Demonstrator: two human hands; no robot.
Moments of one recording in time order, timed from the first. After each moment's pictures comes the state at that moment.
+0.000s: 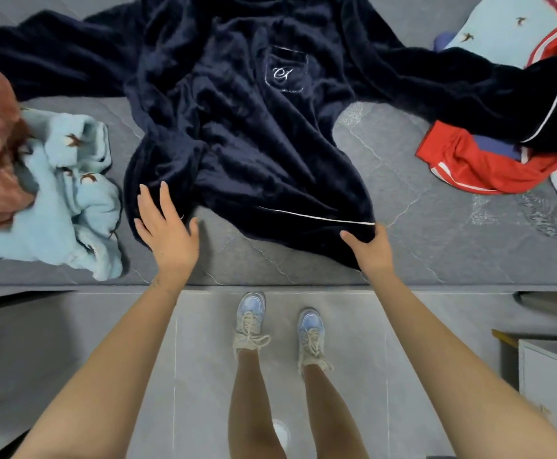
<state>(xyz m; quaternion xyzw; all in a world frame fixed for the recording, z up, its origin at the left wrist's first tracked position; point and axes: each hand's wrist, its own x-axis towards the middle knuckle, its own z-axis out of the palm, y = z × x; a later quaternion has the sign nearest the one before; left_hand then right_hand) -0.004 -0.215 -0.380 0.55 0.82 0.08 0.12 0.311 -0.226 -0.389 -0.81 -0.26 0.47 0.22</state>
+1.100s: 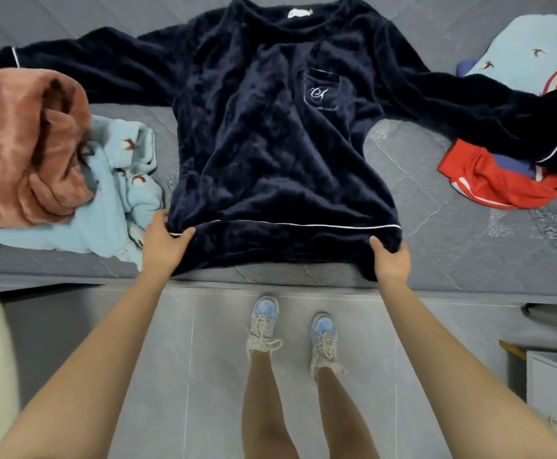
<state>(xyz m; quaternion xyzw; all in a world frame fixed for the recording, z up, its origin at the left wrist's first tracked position) -0.097 -0.222 -0.337 0.41 0.84 0.13 0.34 0.268 -0.233 -0.361 -0.86 -0.15 0.40 0.27</state>
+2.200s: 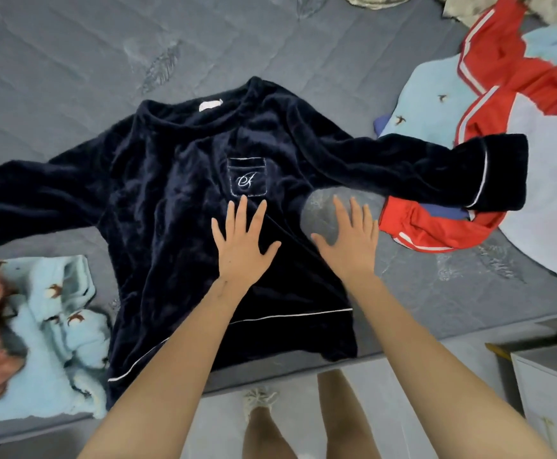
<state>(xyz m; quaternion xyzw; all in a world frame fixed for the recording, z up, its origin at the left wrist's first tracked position) 0.122 -0.033 -0.347 0.76 0.62 -0.03 0.21 0.316 -0.062 -0.331 -0.81 -0.53 0.24 0.03</state>
